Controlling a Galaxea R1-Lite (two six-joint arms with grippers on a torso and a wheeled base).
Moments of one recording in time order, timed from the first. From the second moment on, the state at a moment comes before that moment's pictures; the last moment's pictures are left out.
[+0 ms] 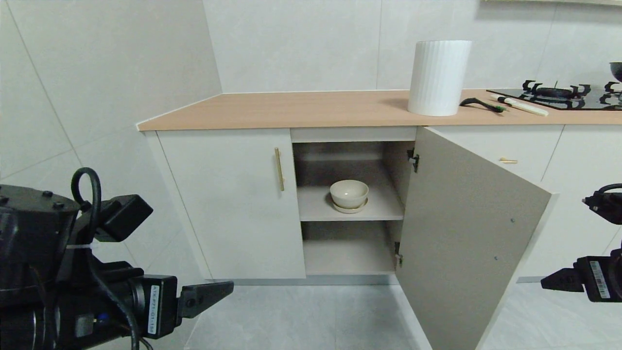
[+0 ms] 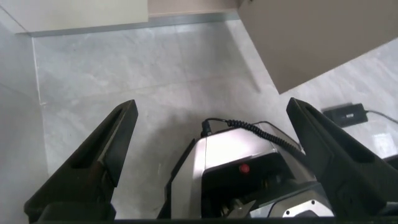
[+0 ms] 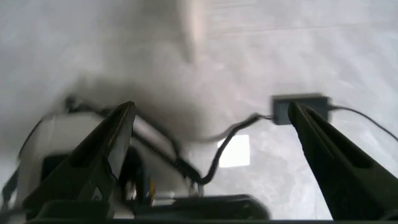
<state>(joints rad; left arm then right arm) -0.54 1.23 -0.71 0.16 0.09 -0.39 0.17 1.32 -0.88 0.52 -0.22 0.22</state>
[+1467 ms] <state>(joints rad) -0.54 1.23 -0.71 0.16 0.07 -0.39 -0.04 1.67 -0.89 0.07 -0.22 0.41</state>
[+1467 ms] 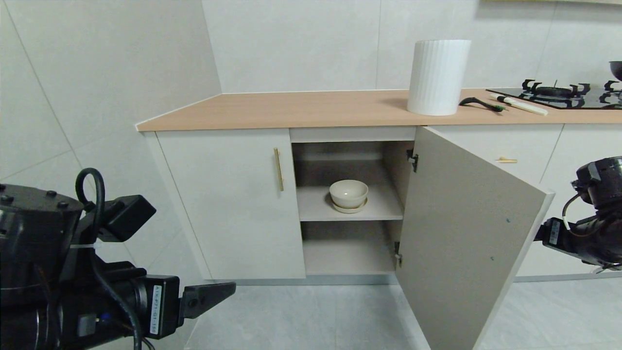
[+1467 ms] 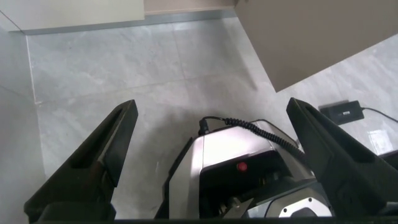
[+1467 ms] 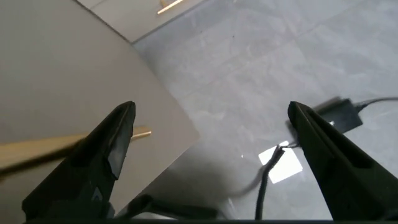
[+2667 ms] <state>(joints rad) -0.53 1.23 -0.72 0.13 0.06 -0.40 0.39 1.98 -1.20 -0.01 -0.20 0.43</state>
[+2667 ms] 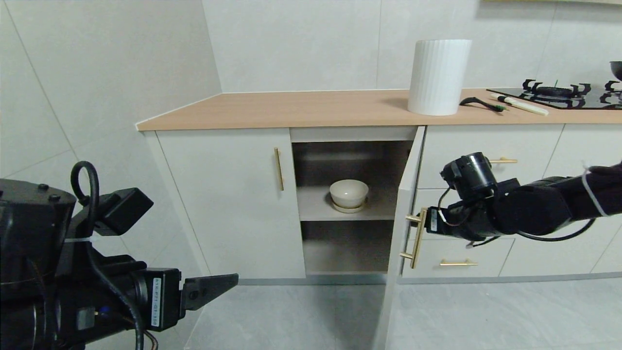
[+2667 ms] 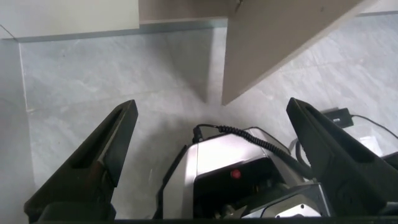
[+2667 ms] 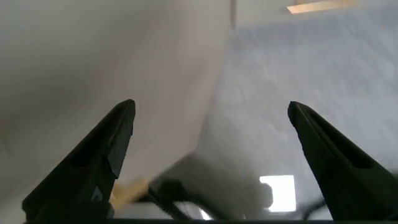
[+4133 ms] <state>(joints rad) -0.53 1.25 -0.72 0.13 0.10 -0.39 0.45 2.30 -1.47 -0.32 -0.14 0.58</state>
